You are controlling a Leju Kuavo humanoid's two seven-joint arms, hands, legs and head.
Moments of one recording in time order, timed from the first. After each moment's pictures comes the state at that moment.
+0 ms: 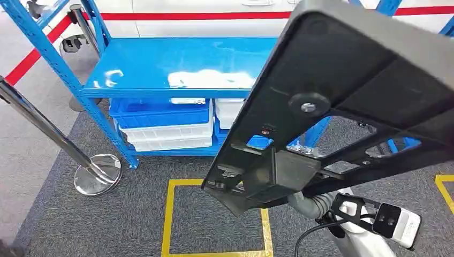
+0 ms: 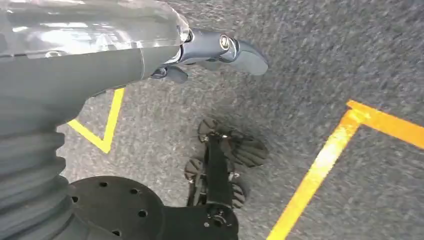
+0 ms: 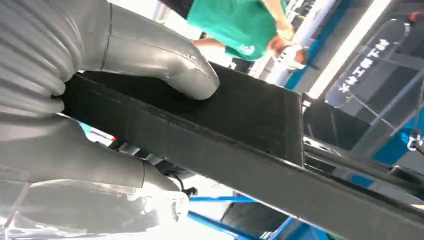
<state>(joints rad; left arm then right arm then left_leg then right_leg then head) -0.09 -0.06 1.35 -0.22 -0.85 0.02 -0.16 -0.27 -0.30 0.45 -1.91 -0.13 0.37 -0.62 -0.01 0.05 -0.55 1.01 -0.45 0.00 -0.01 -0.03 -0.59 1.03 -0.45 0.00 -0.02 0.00</state>
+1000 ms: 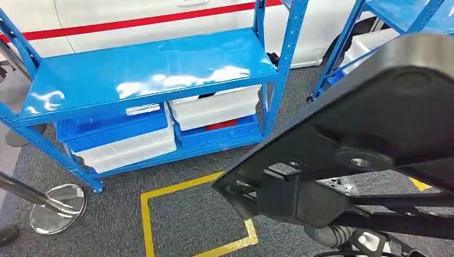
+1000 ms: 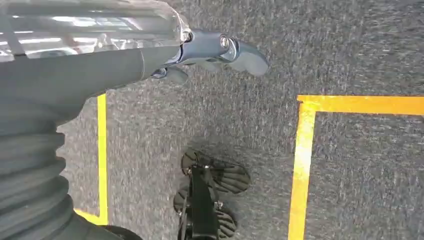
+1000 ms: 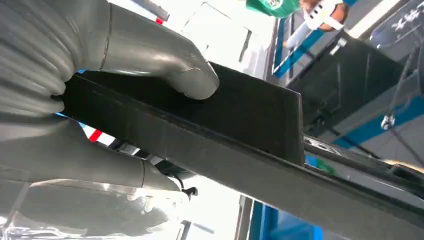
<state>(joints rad) -0.09 0.03 1.31 -0.22 -0.93 -0.02 -0.22 -0.10 -0.31 0.37 -2.12 -0.04 0.26 -0.62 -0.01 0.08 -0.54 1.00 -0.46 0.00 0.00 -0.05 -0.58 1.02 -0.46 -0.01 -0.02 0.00</state>
